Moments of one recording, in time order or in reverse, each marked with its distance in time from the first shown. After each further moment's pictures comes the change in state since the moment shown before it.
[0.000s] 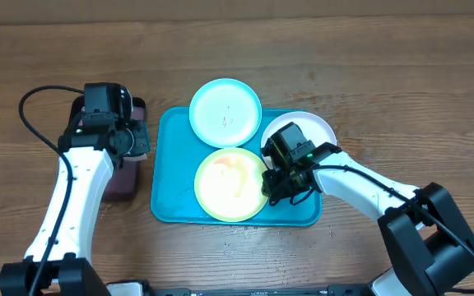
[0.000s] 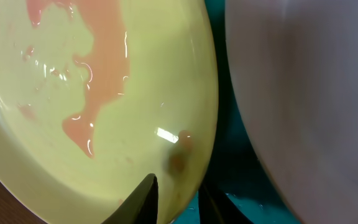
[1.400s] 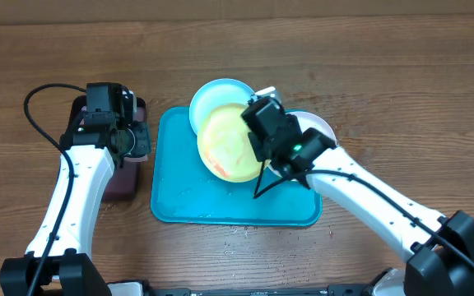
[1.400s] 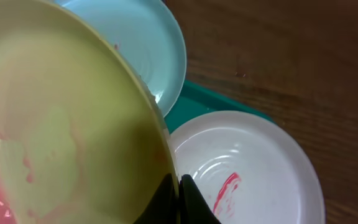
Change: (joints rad) left arm 0.000 0.014 0.000 0.000 -0.008 0.080; right arm 0.158 -0.092 0.294 -0.029 0.733 -0.042
